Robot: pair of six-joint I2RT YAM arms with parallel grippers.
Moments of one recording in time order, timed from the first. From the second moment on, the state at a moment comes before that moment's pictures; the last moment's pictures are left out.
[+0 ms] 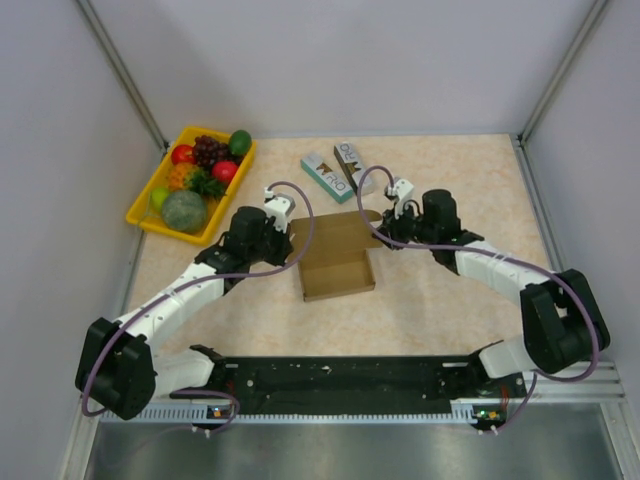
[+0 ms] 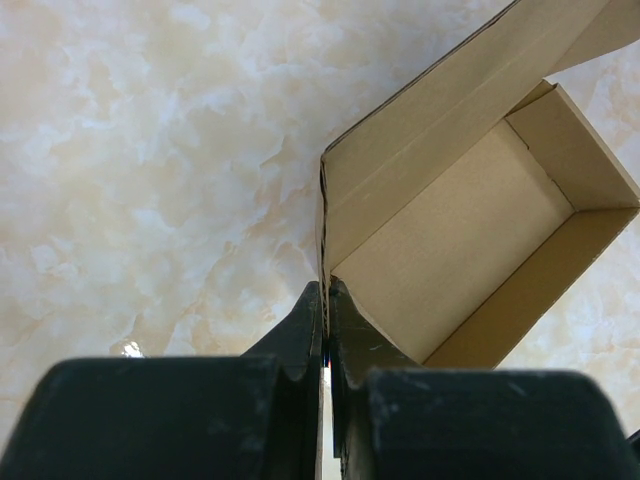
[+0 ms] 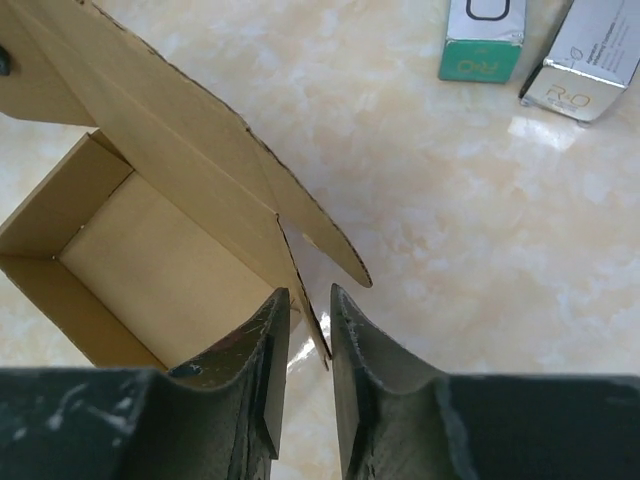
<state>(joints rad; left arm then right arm) -0.48 1.19 0.75 -0.19 0.13 -0.09 0.40 1.42 0.77 0.15 -0.50 -0.10</state>
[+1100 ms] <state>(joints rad) -0.68 1.23 0.76 -0.14 -0.25 -0.40 0.91 1.26 0.65 0.15 0.58 0.37</state>
